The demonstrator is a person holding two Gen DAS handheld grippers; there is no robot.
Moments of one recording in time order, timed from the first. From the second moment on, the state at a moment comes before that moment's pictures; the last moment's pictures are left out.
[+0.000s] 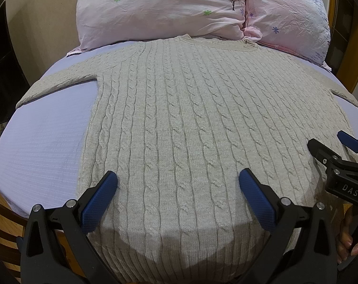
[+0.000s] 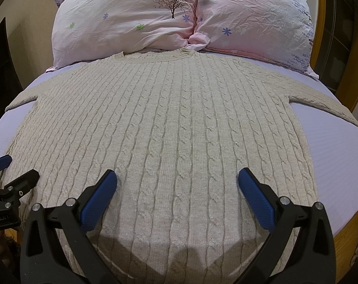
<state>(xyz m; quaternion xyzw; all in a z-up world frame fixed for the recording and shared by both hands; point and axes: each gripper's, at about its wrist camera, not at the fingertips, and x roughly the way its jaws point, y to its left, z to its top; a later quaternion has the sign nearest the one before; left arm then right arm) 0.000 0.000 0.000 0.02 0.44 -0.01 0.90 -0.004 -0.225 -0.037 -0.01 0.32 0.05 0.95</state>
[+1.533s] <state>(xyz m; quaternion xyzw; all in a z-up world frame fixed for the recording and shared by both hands) 0.106 0.297 0.027 -0.34 0.33 0.13 0.87 0.167 -0.553 0.106 0.26 0.14 -0.09 0.95</state>
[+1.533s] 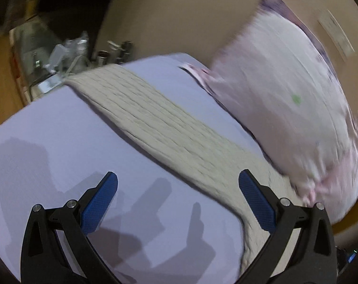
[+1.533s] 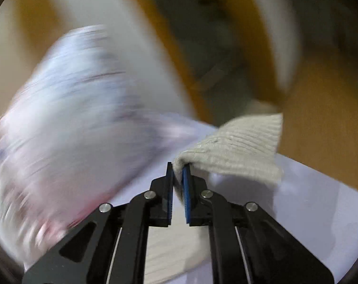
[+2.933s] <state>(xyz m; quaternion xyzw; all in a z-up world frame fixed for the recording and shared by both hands) 0.198 -0.102 0.063 0.16 0.34 -0.19 0.91 0.166 -0.338 0.074 0.12 0.24 0.22 0.94</state>
